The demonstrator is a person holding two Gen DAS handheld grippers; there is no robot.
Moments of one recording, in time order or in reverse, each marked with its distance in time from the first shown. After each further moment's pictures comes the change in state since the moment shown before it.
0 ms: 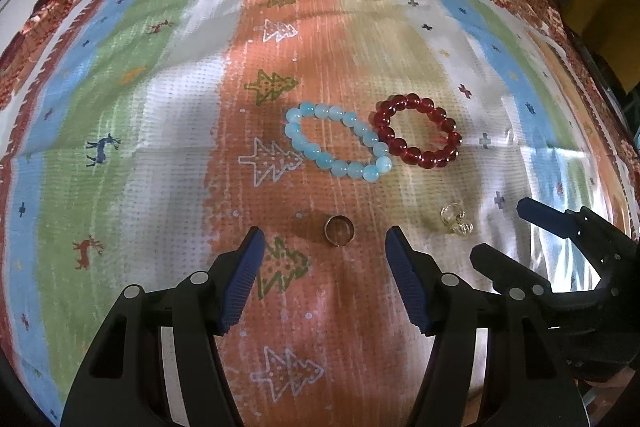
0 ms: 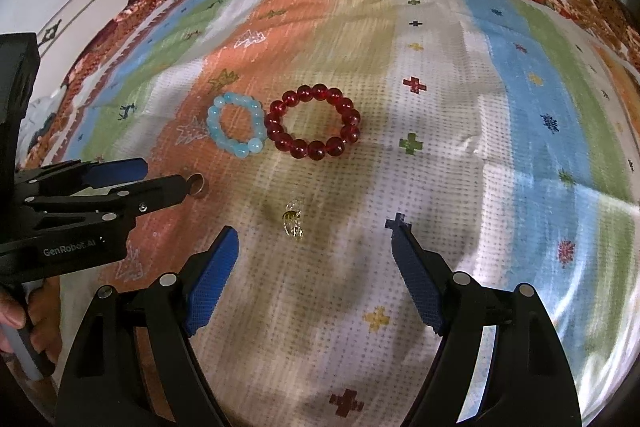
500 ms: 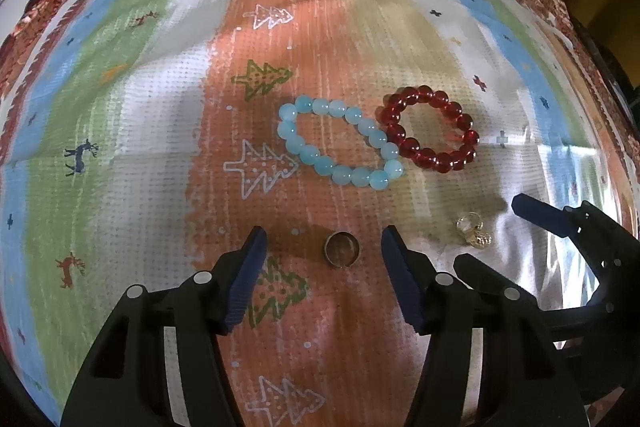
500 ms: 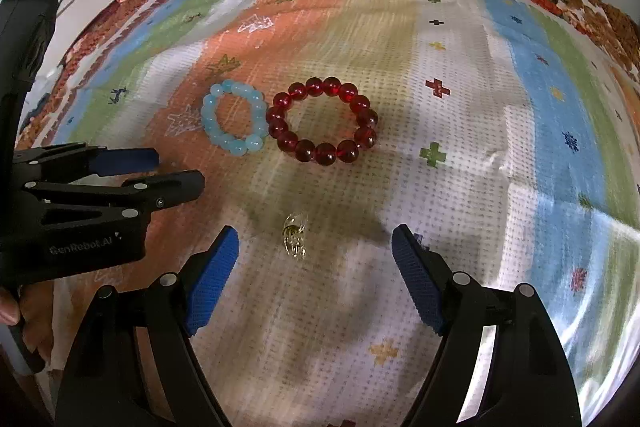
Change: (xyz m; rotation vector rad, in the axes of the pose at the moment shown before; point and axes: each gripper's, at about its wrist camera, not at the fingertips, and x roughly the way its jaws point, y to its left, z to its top) left arm 0.024 -0.002 0.010 0.014 0.040 0.010; right arm 0.023 0.009 0.007 -0.064 0.018 -0.018
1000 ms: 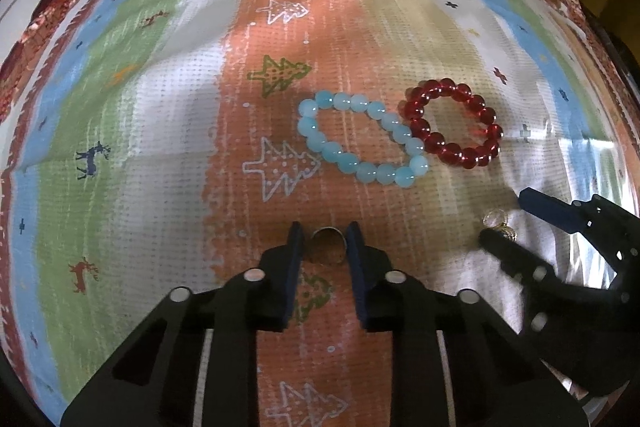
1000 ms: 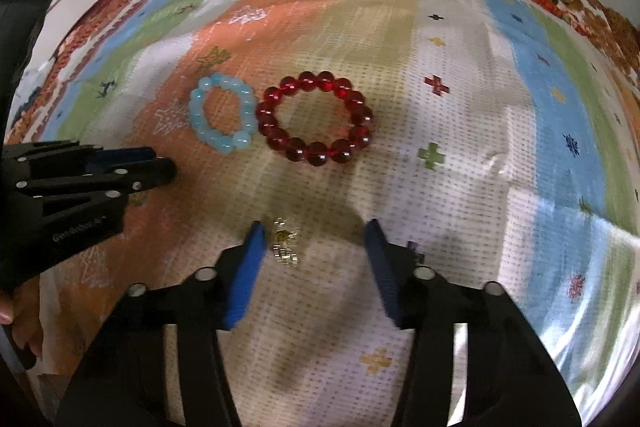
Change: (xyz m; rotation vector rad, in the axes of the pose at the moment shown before) left arm 0.005 0.005 0.001 0.016 0.011 0.068; right arm 0.008 -0.003 0.003 -0.002 0.019 -0.032
